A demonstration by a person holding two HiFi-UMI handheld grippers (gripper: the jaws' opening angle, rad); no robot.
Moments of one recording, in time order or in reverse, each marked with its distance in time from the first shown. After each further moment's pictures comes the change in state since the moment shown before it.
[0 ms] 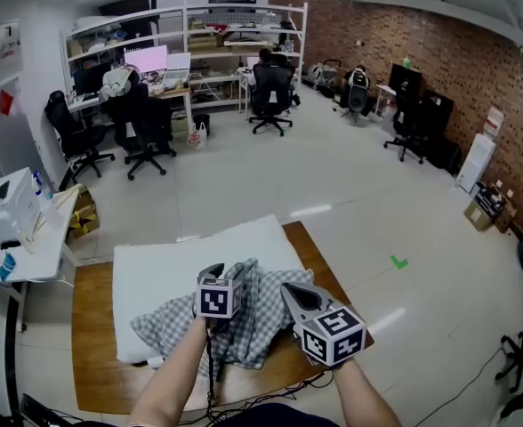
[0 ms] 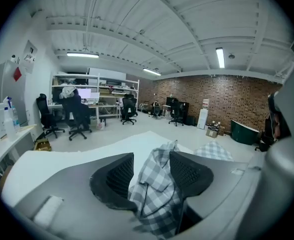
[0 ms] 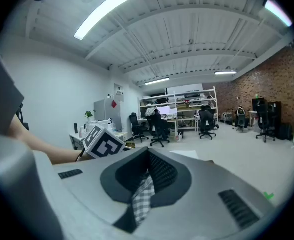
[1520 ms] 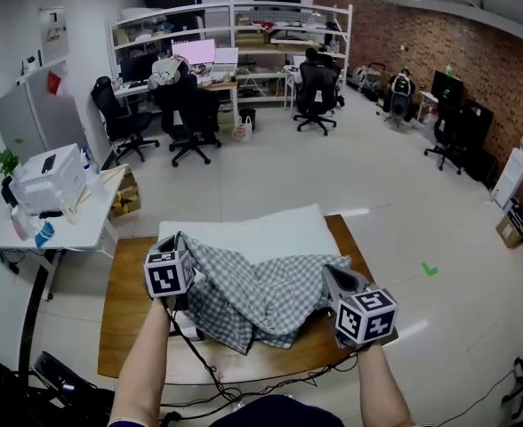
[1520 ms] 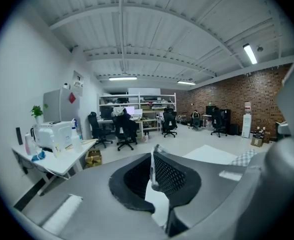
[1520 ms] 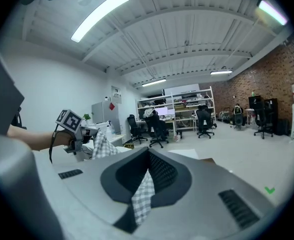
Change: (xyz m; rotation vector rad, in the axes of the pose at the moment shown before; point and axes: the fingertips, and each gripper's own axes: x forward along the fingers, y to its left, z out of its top) left arm -0.196 0.191 0.024 -0.089 -0.160 0.468; right arm -0.010 -0.001 -0.003 0.037 -0.018 -0.024
